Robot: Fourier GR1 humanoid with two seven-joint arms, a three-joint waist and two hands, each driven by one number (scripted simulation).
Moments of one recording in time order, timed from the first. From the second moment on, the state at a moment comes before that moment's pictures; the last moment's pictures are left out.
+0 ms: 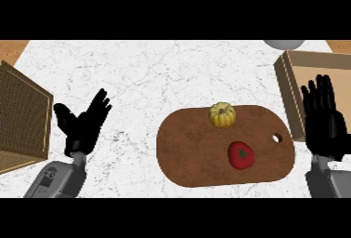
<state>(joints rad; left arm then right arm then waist) -0.22 0.27 -0.21 -1.30 0.37 0.24 0.13 -0.14 -0.26 -0.05 -1.48 -0.36 -0.24 -0.17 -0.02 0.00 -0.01</state>
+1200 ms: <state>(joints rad) -0.34 0.49 -0.33 -1.45 0.15 0.06 -0.07 -0.44 -0.84 0.40 -1.62 0.52 0.01 0.80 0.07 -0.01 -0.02</state>
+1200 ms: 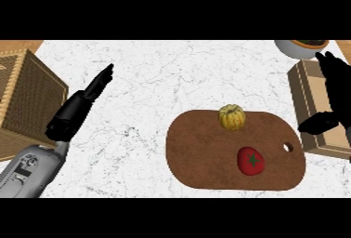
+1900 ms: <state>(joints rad) -0.37 0.48 -0.34 -1.44 0.14 0.02 -0.10 -0.76 -0.53 0.61 -1.39 0.39 0.40 1.14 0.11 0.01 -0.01</state>
